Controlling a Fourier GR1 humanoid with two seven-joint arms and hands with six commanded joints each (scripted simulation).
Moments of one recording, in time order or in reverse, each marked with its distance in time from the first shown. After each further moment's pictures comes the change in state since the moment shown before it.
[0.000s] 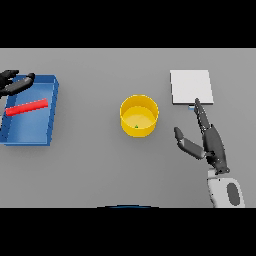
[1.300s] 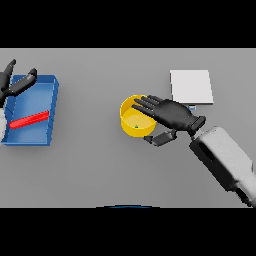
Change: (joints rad) left arm 0.028 -0.041 0.016 -0.058 0.024 0.055 -0.098; right arm -0.574 -0.306 0.436 0.294 0.603 0.288 -0.042
